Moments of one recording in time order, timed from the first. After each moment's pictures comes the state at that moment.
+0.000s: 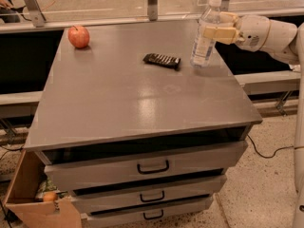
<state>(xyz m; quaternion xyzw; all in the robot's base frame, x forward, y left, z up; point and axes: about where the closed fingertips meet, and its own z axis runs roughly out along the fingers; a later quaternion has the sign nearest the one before) 0.699 -0.177 0.980 -0.52 -0.43 -0.62 0.40</state>
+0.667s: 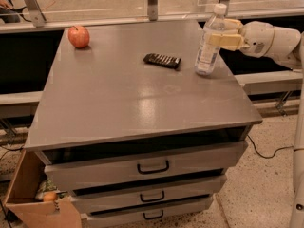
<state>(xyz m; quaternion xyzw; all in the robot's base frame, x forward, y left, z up) 0.692 -0.190 0.961 -0.52 -0.43 -0.61 0.41</state>
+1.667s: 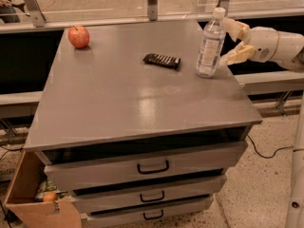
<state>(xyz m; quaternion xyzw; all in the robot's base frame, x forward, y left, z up) 0.681 -0.201 0.948 -0.51 -0.45 -0.60 0.42</state>
